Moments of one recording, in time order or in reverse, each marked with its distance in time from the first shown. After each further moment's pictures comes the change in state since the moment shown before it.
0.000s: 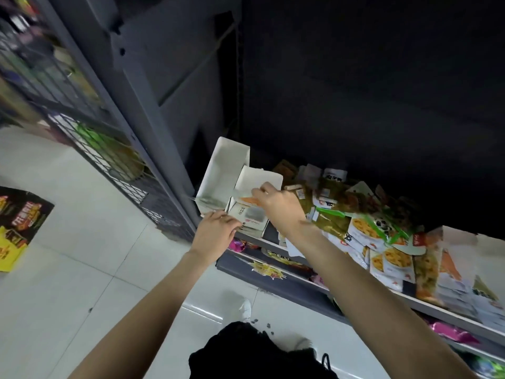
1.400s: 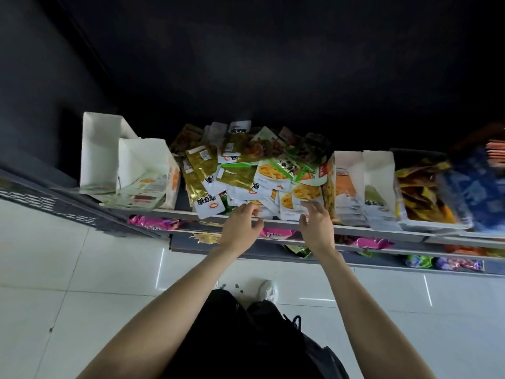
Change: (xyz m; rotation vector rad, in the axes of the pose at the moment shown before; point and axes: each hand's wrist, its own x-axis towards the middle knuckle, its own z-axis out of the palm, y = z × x) left_hand 0.040 0.252 0.080 -0.563 -0.267 -0.090; right_hand -0.293 0.138 0.058 0.398 0.004 1.028
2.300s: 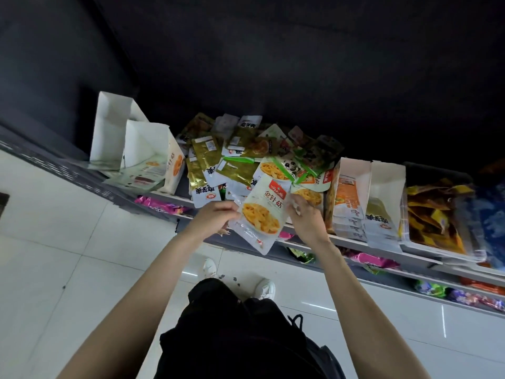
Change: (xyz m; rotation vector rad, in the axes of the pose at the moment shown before) left_hand -0.018 0.041 -0.061 -0.535 -0.140 -0.495; right_hand 0.025 -0.009 -0.032 0.230 -0.316 -0.099
